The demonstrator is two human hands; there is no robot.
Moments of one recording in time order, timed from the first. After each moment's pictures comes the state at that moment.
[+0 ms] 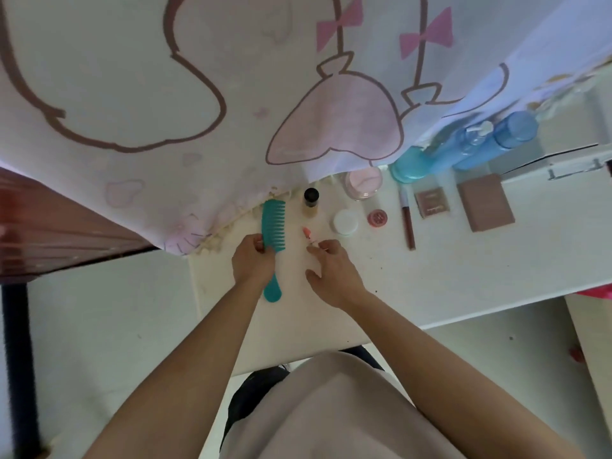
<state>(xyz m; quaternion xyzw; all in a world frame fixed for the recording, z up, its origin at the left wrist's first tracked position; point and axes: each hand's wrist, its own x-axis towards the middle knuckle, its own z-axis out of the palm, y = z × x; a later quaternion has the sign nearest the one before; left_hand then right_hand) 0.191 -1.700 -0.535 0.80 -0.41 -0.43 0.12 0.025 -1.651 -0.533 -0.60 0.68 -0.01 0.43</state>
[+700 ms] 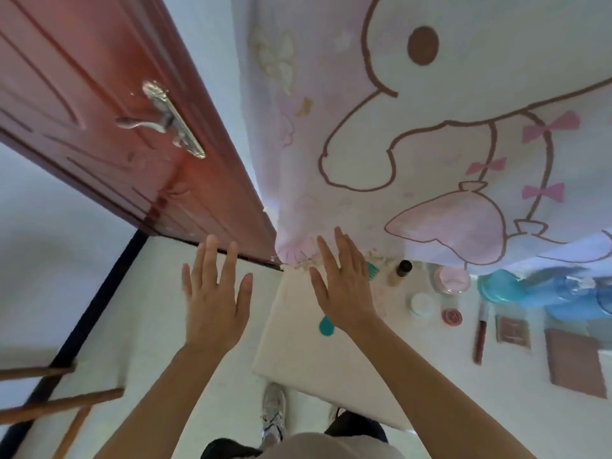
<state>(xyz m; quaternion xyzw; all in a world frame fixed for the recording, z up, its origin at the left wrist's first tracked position) 0.328 -1.573 -0.383 0.81 -0.58 0.03 0.12 0.123 -1.684 -0.433 -0.85 0.46 -0.20 0.17</state>
